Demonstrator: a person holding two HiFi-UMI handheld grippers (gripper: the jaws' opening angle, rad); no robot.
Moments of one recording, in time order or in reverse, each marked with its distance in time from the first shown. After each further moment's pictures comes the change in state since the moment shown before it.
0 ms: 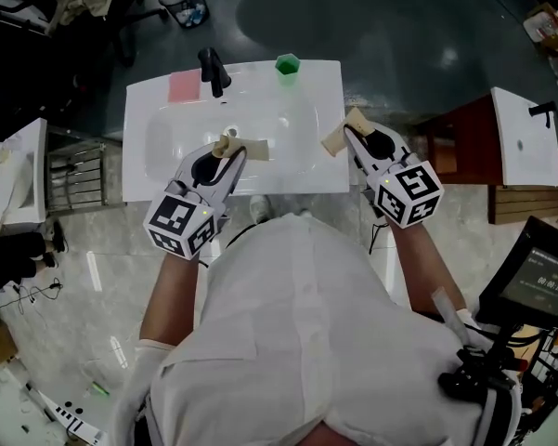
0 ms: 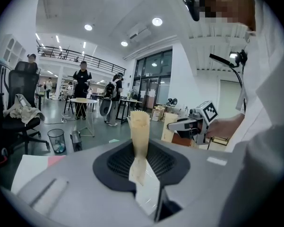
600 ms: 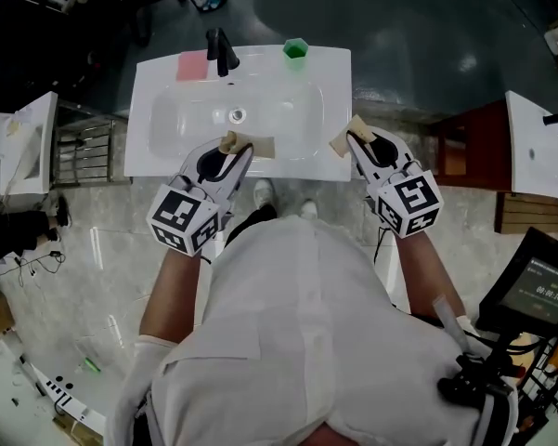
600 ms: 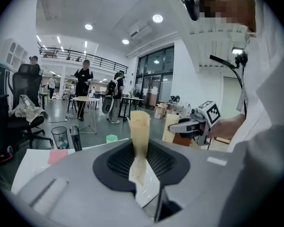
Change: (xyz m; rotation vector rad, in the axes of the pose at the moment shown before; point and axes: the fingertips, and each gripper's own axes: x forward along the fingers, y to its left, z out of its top) left arm -0.006 -0.035 -0.013 0.000 0.029 0.040; right arm -0.025 0.017 -0.024 -0.081 0.022 0.060
